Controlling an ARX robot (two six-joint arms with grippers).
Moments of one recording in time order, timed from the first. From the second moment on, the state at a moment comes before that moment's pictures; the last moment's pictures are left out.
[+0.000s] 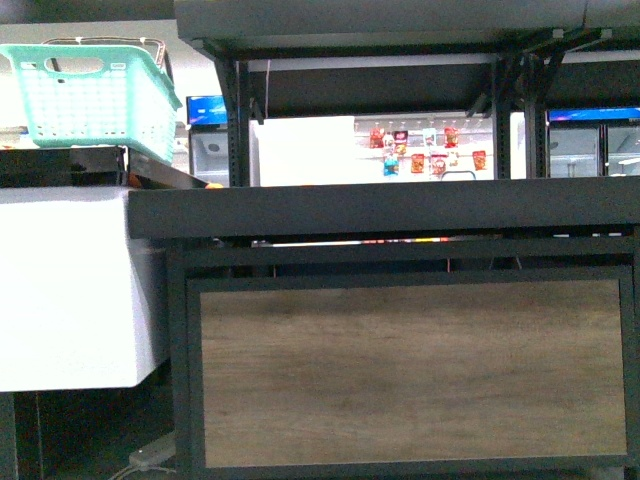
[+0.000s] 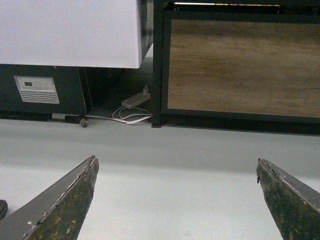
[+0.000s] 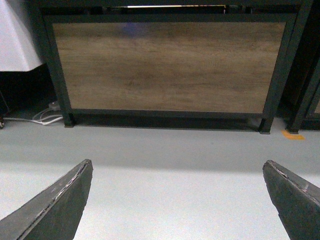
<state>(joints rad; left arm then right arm) 0.00 0.00 0.01 -0.01 0.00 -0.01 0.00 0.00 0.02 0.00 0.00 0.00</state>
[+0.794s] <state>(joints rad) 0.00 0.00 0.01 -0.01 0.00 -0.01 0.00 0.00 0.02 0.00 0.00 0.00</state>
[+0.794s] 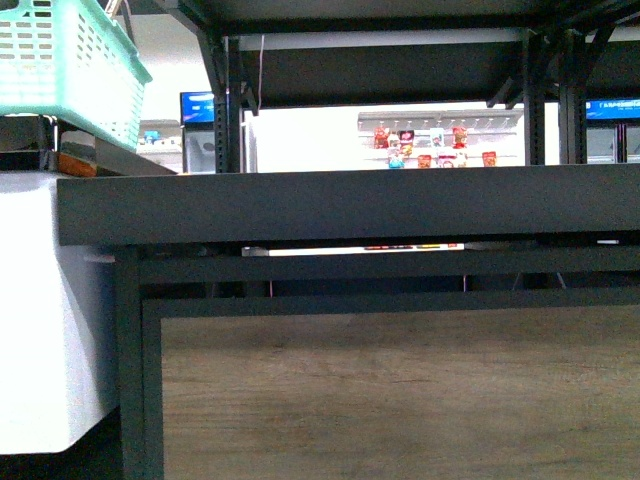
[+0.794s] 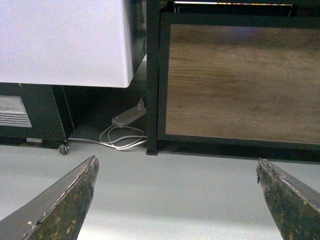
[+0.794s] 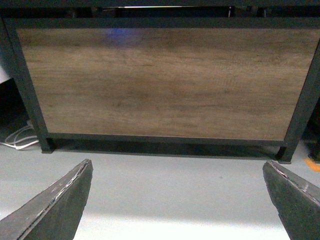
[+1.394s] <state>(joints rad) 0.00 0.00 0.01 -0.01 0.00 -0.01 0.00 0.00 0.02 0.00 0.00 0.00</state>
